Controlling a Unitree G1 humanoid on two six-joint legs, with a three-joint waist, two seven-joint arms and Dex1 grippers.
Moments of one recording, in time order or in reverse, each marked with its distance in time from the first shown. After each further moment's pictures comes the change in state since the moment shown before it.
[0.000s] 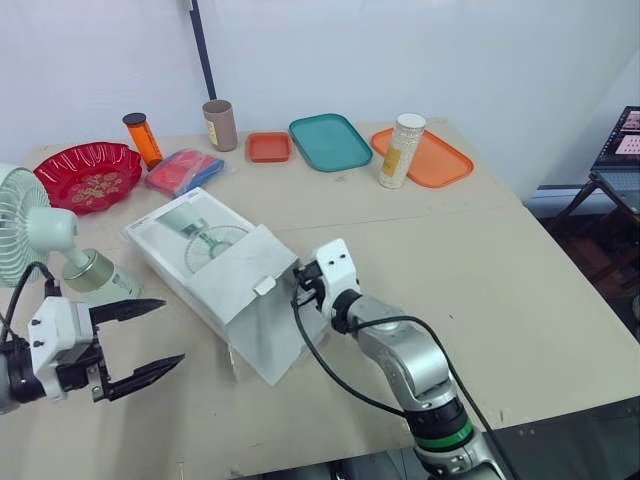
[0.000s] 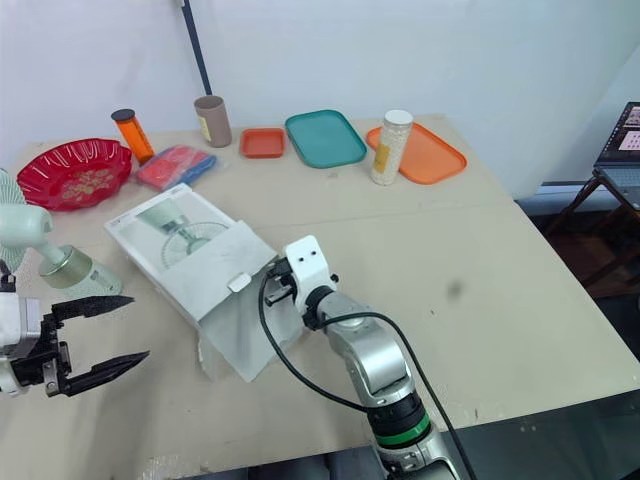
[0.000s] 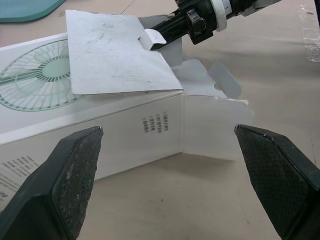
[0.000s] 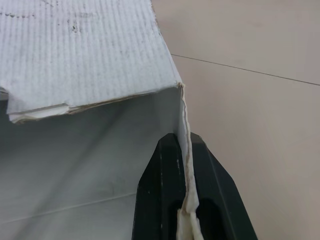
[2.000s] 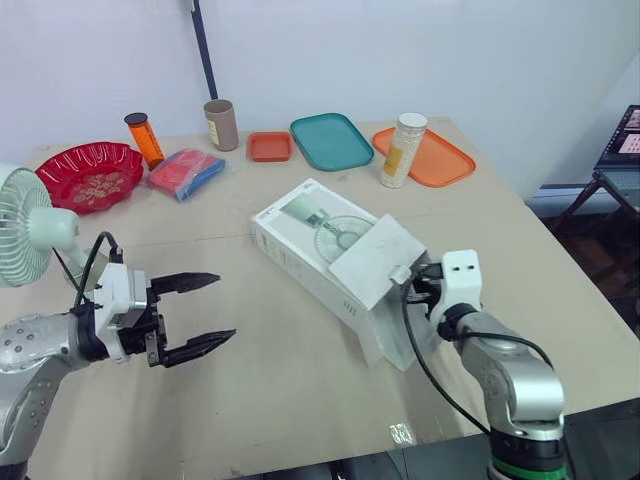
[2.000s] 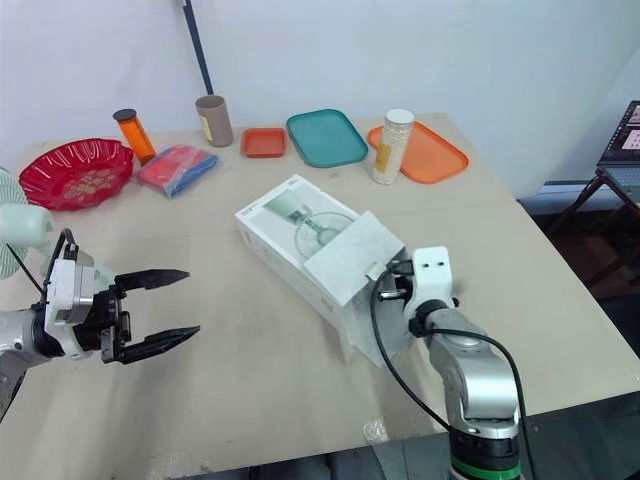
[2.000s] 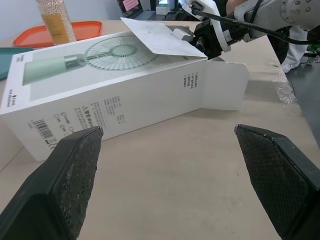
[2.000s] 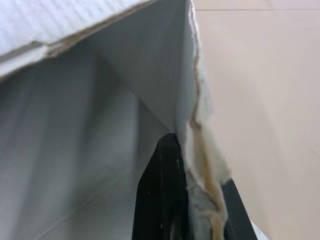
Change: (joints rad) left arm -0.271 -0.034 -0.255 0.010 -0.052 0.059 0.059; right arm 0.202 -0.212 -0.466 -0.192 0.040 0.161 -0.049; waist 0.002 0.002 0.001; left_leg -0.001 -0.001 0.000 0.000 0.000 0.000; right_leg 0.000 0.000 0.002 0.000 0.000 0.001
